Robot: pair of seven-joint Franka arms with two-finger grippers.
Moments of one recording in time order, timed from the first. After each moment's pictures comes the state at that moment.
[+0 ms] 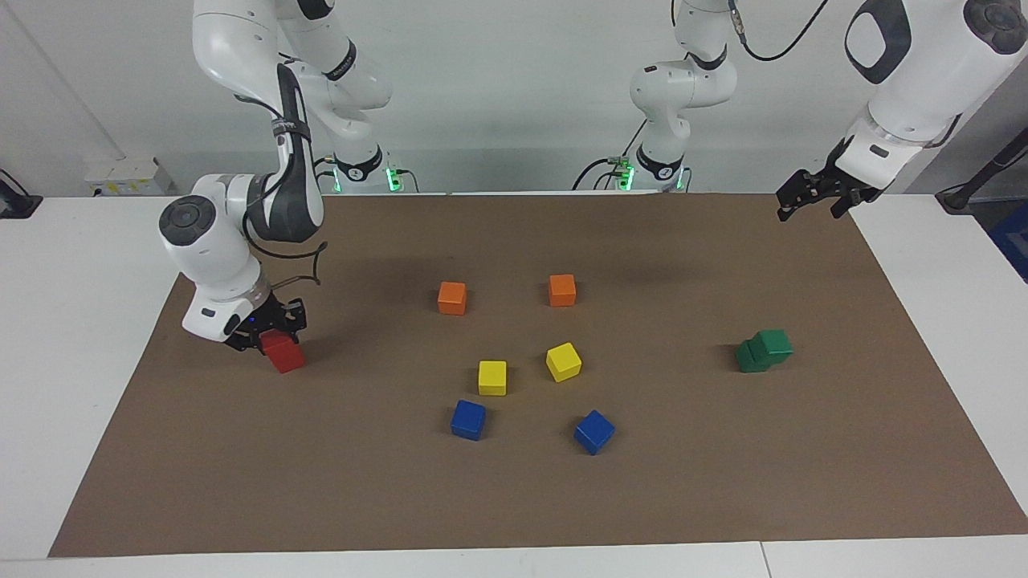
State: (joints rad) left arm 0.06 -0.02 -0.04 -1.65 0.00 1.50 0.04; right arm -0.11 0.25 0.05 -1.94 -0.06 2.17 -0.44
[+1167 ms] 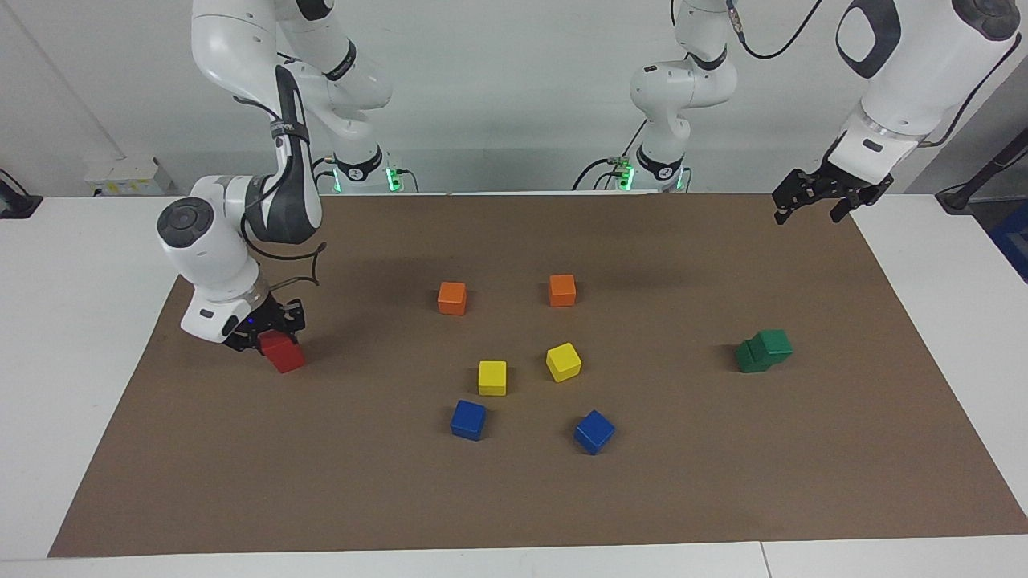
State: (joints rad) left arm 0.02 -0.03 -0.07 -1.63 0.02 1.54 0.04; right arm -0.12 0.25 0.04 -1.94 -0.06 2.17 -0.44
